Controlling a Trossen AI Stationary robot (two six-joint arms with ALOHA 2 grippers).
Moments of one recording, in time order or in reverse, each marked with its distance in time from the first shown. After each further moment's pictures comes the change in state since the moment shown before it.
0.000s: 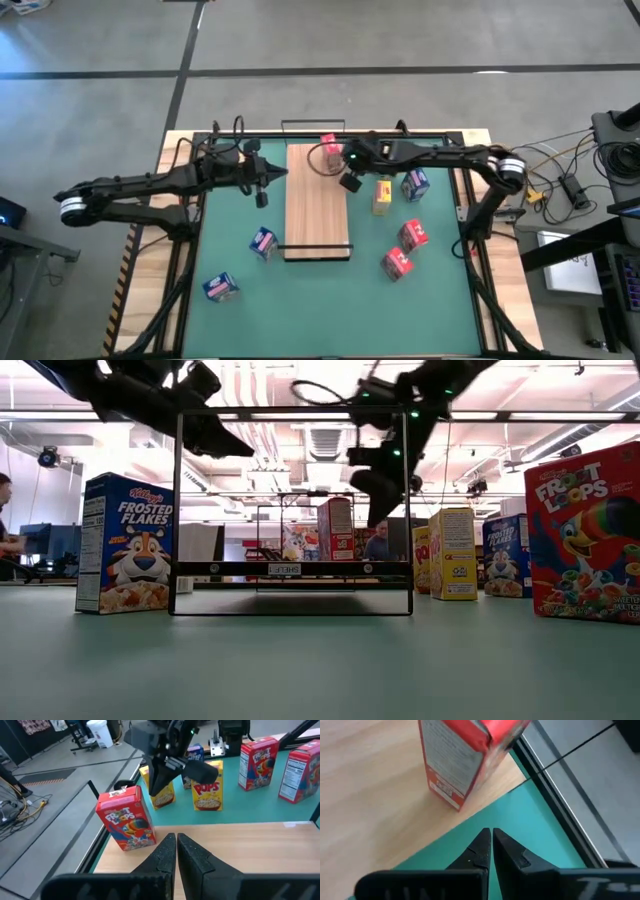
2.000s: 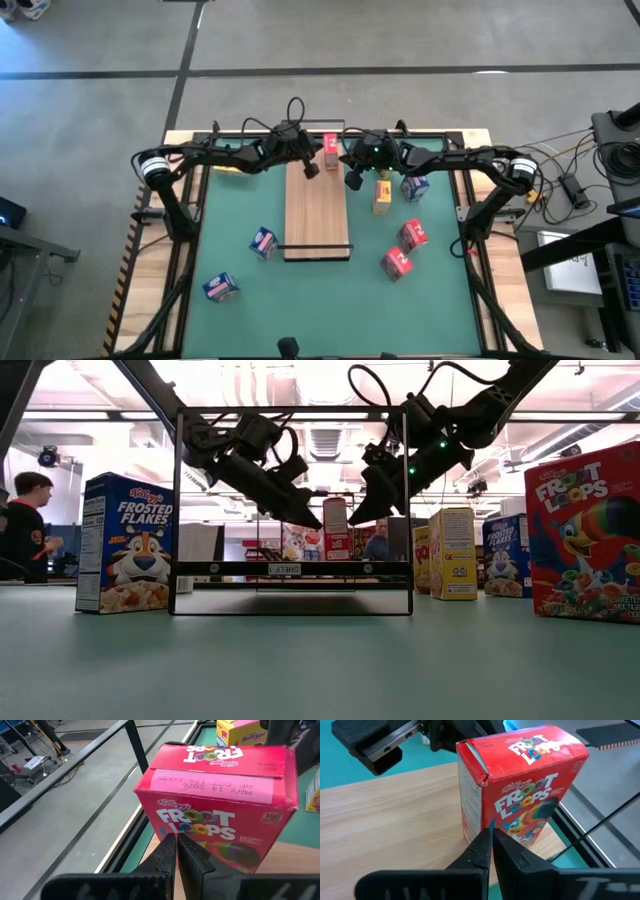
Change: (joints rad) left arm 0.146 0.761 0.347 0.327 -0.109 -0.026; right arm -0.122 -0.071 -0.339 0.702 -0.388 -0.155
